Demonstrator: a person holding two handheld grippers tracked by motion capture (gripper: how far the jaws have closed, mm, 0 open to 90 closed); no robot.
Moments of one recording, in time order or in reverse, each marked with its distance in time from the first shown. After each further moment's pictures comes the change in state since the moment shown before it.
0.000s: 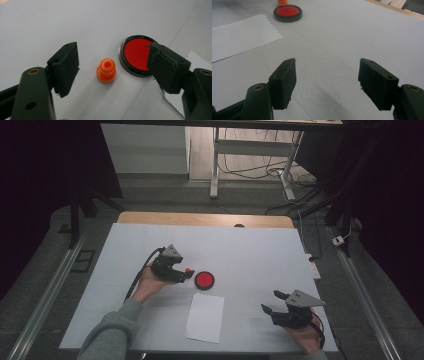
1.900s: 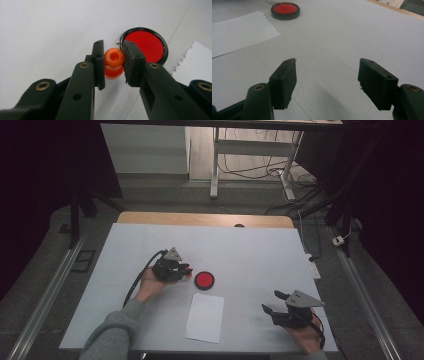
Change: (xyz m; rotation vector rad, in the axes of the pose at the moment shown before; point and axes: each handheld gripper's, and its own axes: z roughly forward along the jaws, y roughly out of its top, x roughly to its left) left arm 0.000 -0.006 0.004 -0.004 -0.021 0.052; right arm -0.001 -0.002 0.000 0.015 -0.016 -0.015
